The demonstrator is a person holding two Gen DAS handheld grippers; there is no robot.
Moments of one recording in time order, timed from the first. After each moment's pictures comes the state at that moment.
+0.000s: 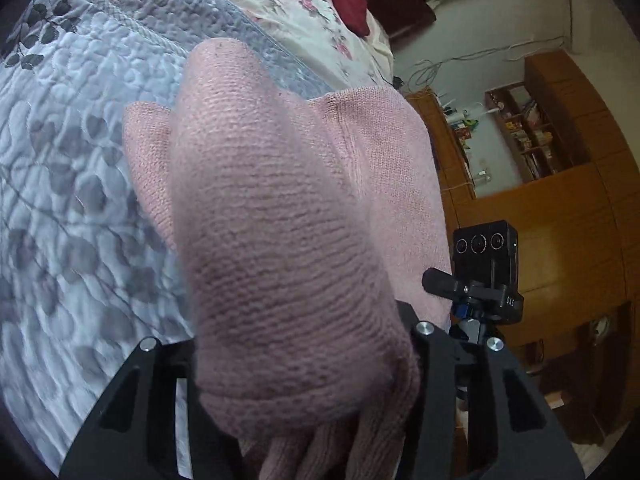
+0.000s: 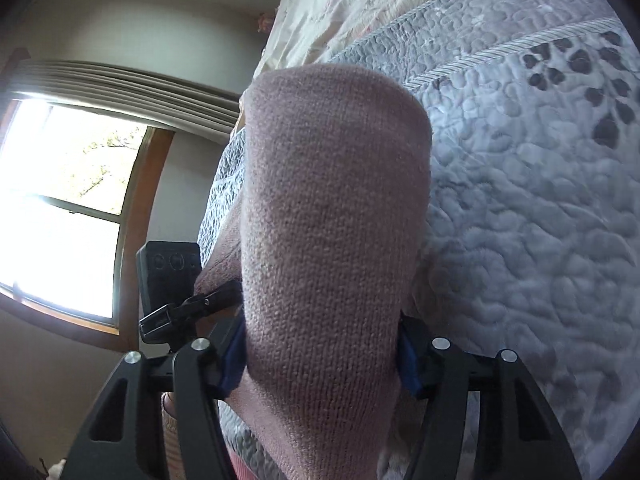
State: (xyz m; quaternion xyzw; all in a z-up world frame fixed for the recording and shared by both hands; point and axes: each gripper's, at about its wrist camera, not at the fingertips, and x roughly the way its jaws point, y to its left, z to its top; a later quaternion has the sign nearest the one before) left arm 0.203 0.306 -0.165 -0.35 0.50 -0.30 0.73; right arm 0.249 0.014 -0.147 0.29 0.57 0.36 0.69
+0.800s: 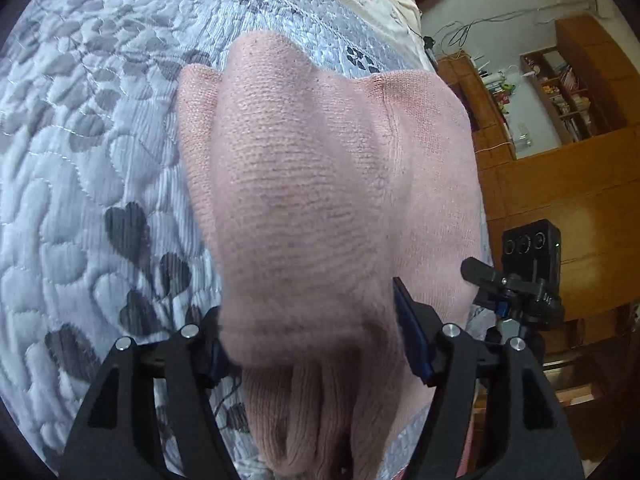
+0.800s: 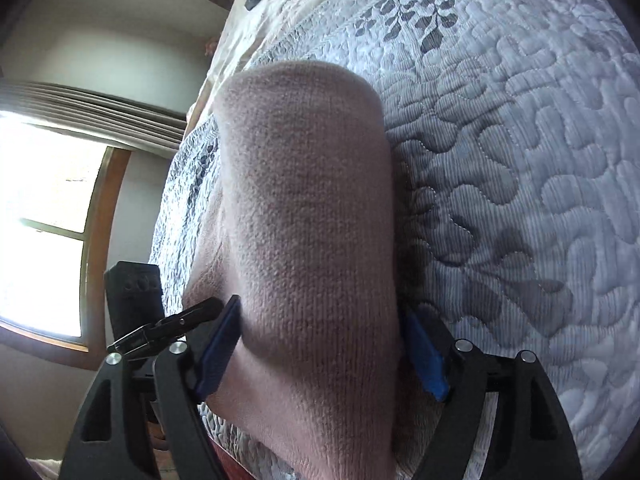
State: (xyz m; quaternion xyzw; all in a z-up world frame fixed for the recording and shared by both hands) left arm 0.094 0.222 -0.202 -0.28 0.56 -0.24 0.74; right arm 0.118 -0.074 -0.173 0.29 0.57 0.25 0.73
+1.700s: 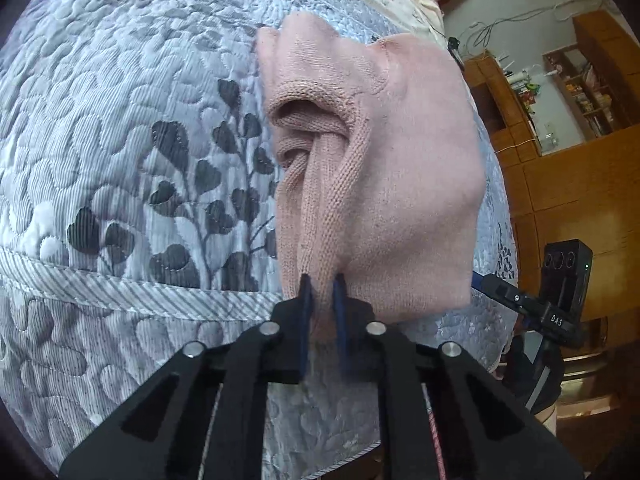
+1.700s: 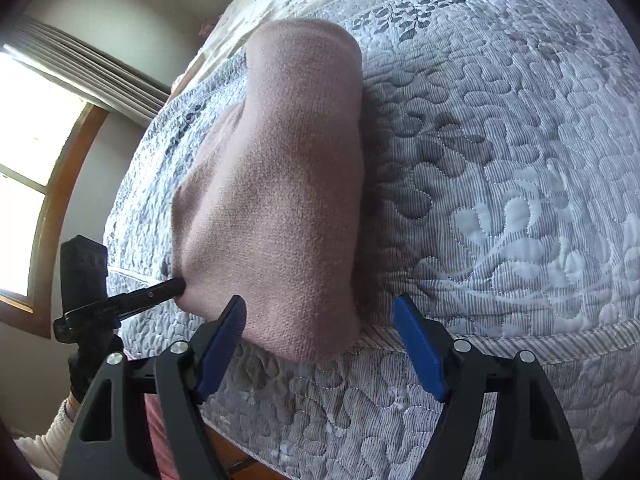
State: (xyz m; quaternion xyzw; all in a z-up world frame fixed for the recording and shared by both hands) left arm 0.000 0.253 -0.191 -0.28 0.58 -0.18 0.75; right arm 0.008 -0.078 -0.156 0.18 0.57 0.20 0.77
